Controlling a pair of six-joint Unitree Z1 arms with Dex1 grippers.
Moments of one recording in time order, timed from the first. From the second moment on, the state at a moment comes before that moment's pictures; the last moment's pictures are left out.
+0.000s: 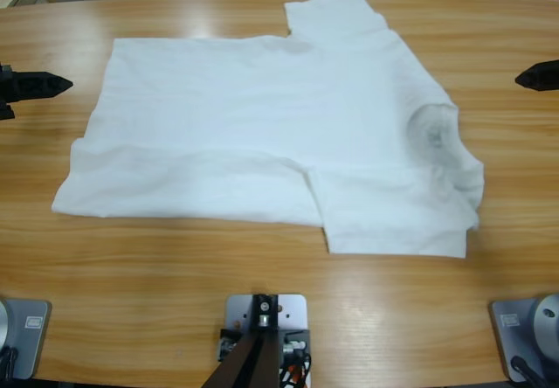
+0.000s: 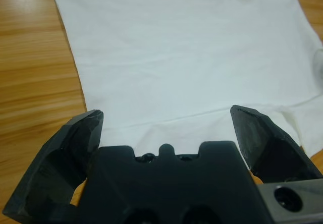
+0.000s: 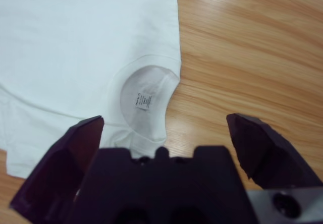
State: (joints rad) arm 0 -0.14 1.28 -0.64 0.12 -0.31 -0.16; arm 1 0.23 1.24 -0.97 0.65 0.00 -0.09
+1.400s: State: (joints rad) arm 0 0.09 2.02 -1.20 -0.01 -0.52 -0.21; arm 1 0.26 1.58 -1.28 0.60 0.05 -0.09
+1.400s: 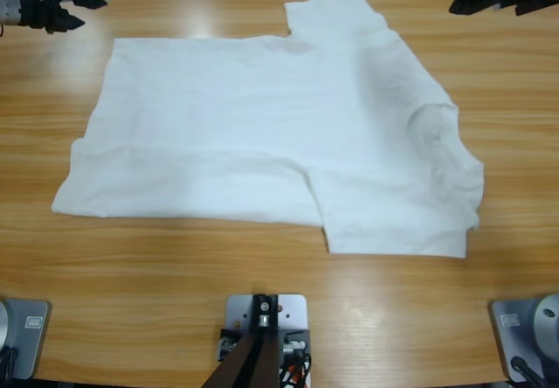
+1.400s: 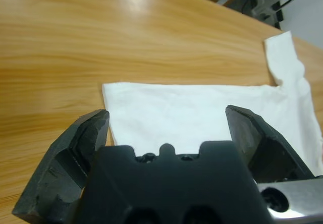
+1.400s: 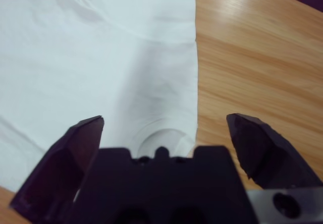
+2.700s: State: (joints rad) arm 0 -0.07 2.07 -1.25 0.07 -0.10 -0.06; arm 1 0.21 1.66 -1.33 0.54 0.05 -0.09
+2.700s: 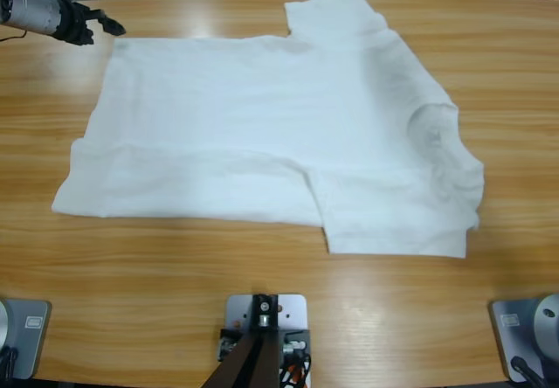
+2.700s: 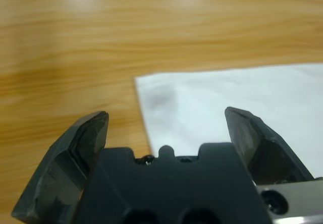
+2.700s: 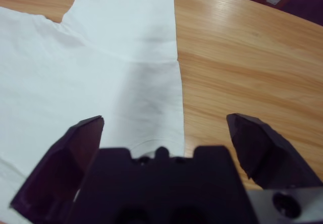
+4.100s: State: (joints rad) arm 0 -0.05 2.24 -1.63 0.53 -0.27 -0.25; arm 1 0.19 1.65 -1.30 0.52 0.05 -0.09
